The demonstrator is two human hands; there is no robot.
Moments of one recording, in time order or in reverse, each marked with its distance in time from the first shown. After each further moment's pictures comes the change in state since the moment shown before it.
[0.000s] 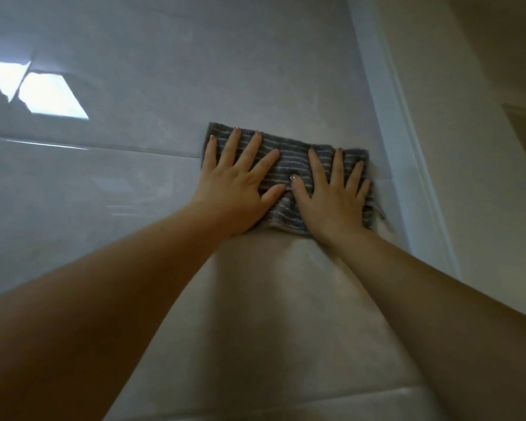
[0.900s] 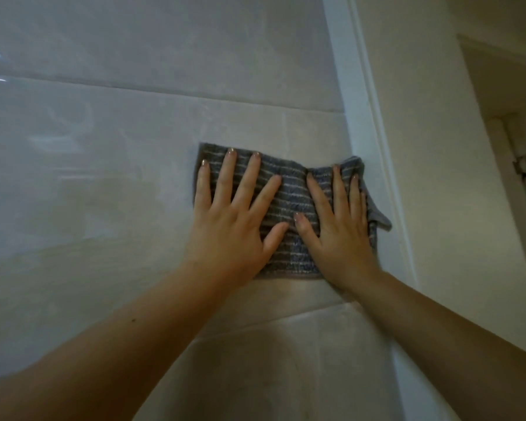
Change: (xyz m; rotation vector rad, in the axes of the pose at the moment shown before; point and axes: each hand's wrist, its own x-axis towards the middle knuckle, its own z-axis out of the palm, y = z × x) left_hand -0.101 0.099 0.034 -0.030 0.063 0.125; right_hand -0.130 0.105 0.013 0.028 -0.006 -0.108
